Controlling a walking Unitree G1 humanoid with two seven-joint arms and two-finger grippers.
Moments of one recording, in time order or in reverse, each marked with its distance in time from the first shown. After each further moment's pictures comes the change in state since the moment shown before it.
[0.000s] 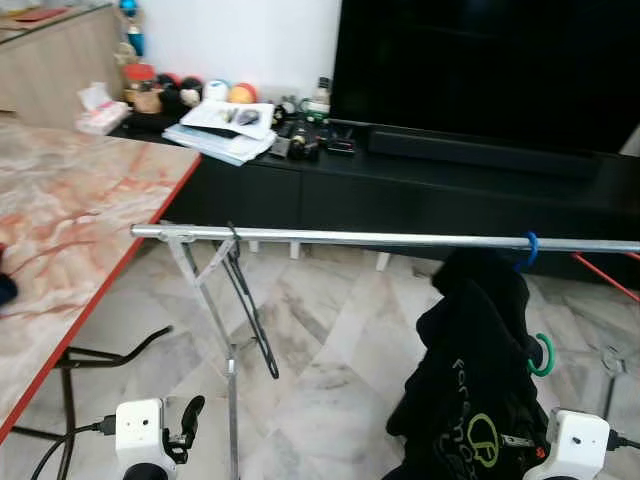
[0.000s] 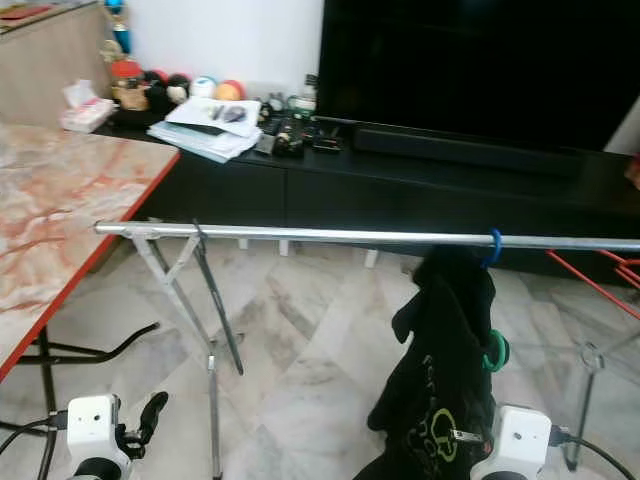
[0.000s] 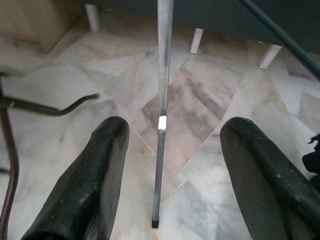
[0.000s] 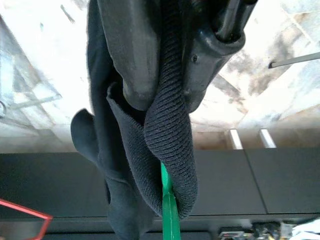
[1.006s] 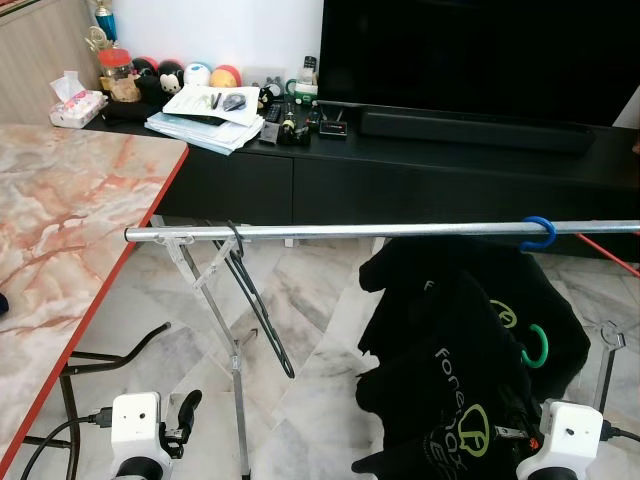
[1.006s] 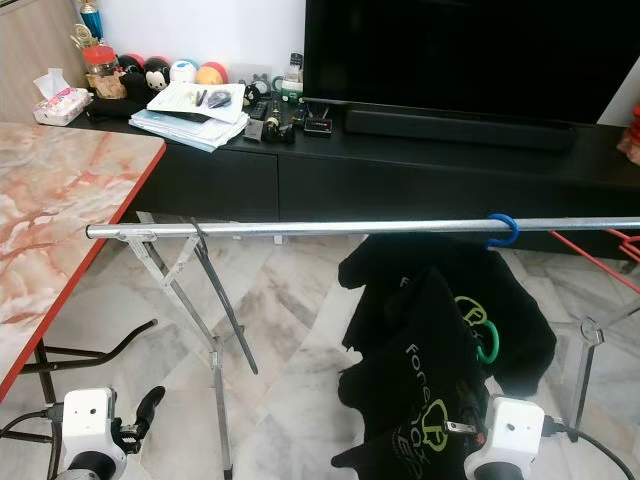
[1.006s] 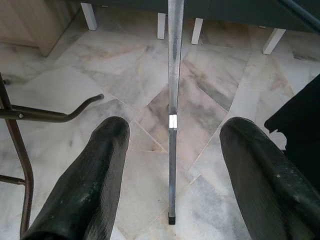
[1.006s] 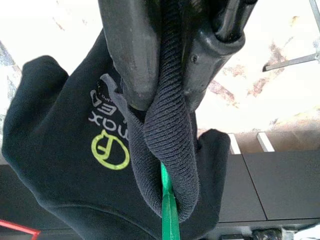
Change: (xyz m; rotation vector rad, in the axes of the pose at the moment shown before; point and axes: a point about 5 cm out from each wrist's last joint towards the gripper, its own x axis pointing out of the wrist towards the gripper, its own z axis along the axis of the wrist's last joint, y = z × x) left arm 0.000 0.002 0.007 0.022 0.002 -0.012; right arm 0.005 0.006 0.006 -0.004 -0.019 0.007
